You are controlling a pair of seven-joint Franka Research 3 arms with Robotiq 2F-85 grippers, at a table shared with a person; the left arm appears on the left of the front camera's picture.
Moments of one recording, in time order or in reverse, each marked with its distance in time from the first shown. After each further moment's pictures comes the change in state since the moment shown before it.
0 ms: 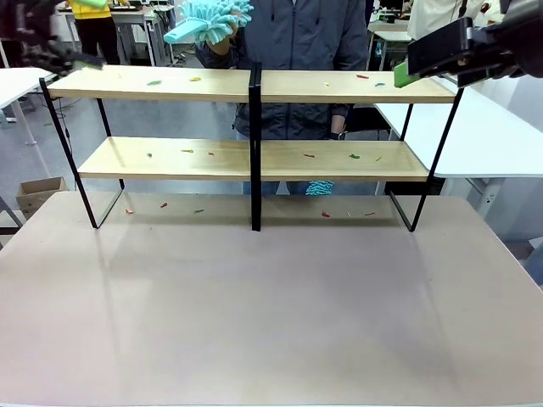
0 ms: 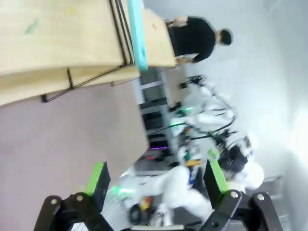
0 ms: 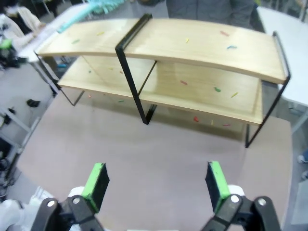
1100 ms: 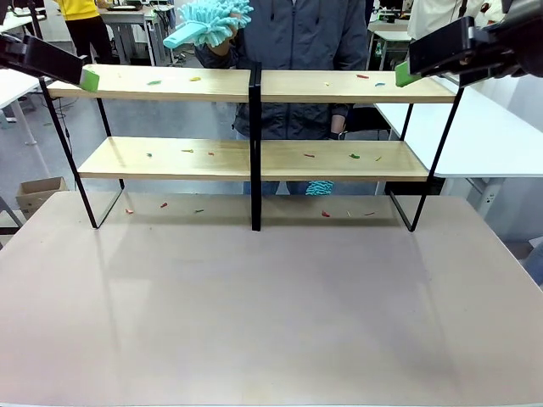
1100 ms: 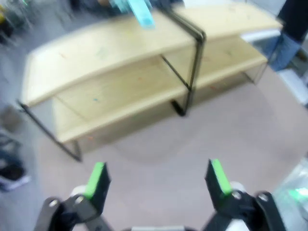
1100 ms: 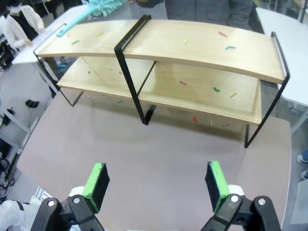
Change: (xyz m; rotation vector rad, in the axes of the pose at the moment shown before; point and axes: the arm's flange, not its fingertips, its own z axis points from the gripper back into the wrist) left arm -0.191 -0.083 -0.019 0.793 -0.169 -0.772; right arm 0.000 -0.001 0.000 -0.004 -0.002 -0.001
